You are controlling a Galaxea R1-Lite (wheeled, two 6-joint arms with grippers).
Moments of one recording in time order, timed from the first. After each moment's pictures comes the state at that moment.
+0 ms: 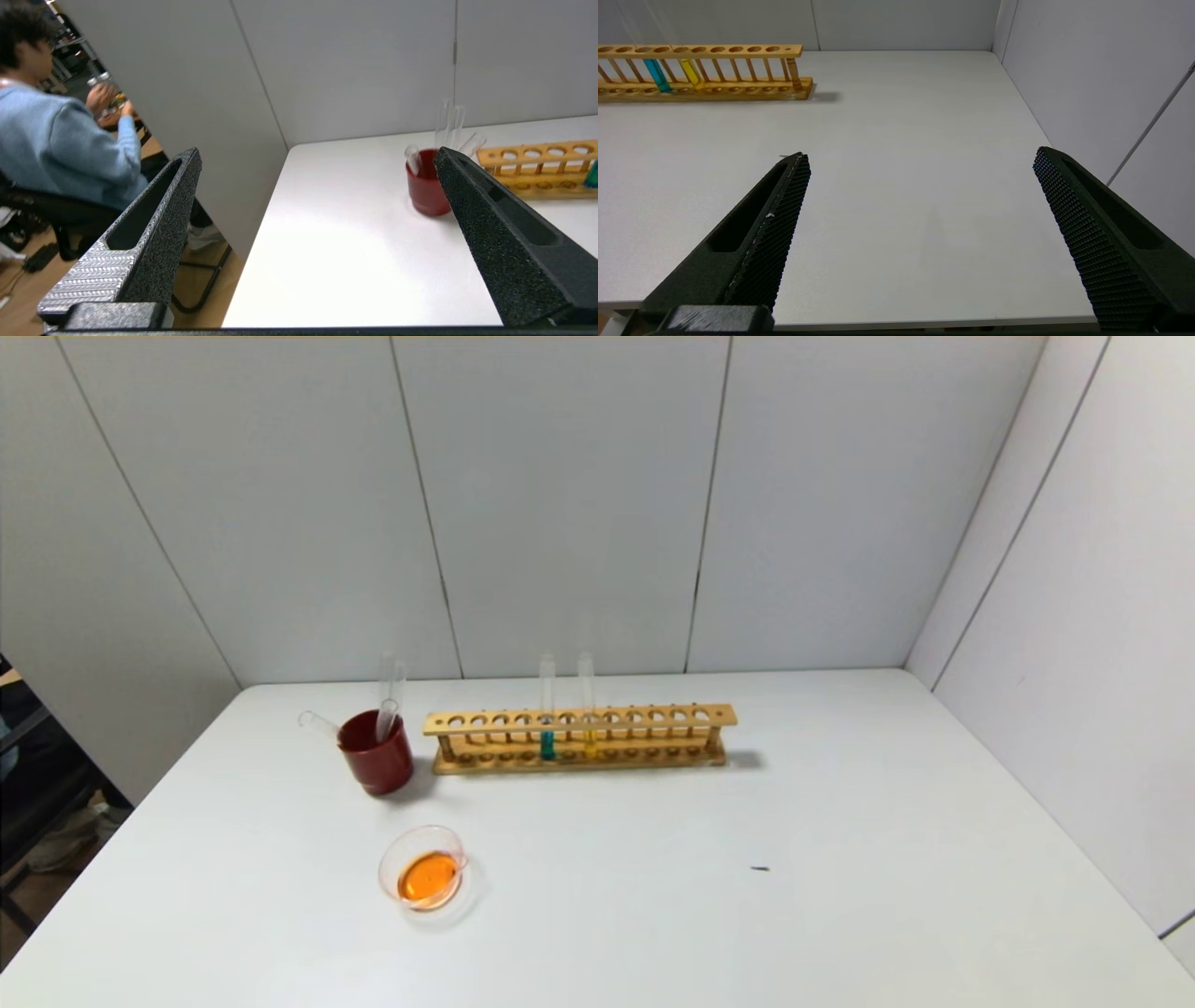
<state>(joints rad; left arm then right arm) -0.07 0.53 -0.38 -0.30 0.33 0.26 0.00 0.00 0.00 0.00 0.00 0.00</state>
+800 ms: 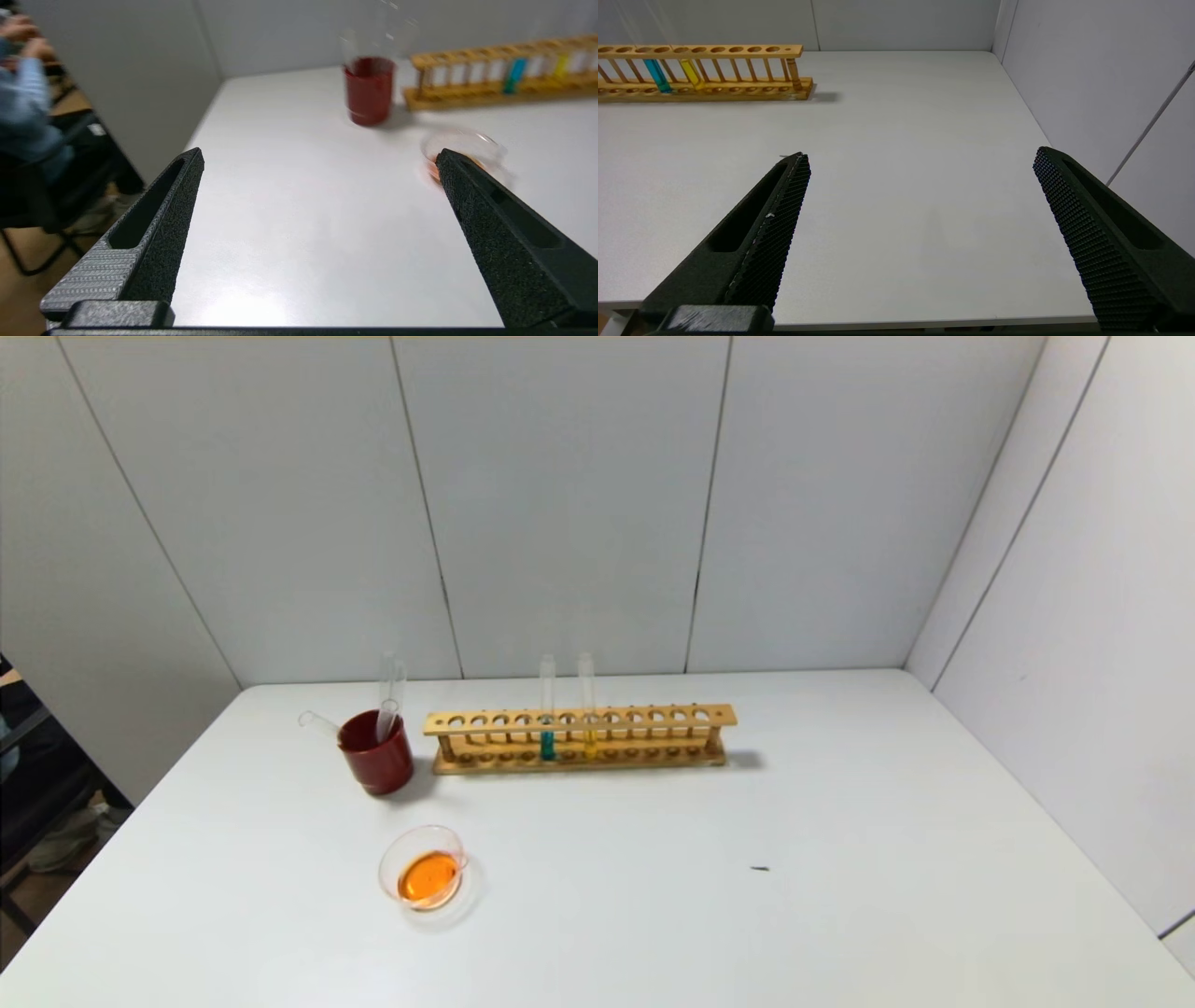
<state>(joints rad) 0.00 0.00 -0.02 -0.03 0.09 0.12 0.00 0.00 0.00 0.00 0.00 0.00</state>
